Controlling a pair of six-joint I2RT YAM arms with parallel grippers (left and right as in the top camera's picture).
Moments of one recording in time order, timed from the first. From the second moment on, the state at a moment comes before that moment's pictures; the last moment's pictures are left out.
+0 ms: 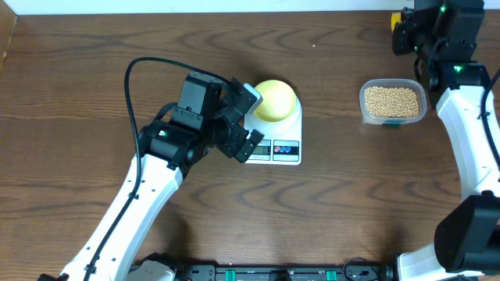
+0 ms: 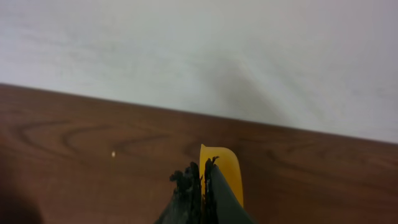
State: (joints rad) left arm -0.39 1.34 1.17 -0.76 0.28 0.26; right arm -0.05 1.69 1.46 -0.22 -0.12 -0.17
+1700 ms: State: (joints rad) left arm -0.39 1.34 1.17 -0.76 0.28 0.26; right arm -0.05 1.69 1.46 -0.27 -0.14 -0.11
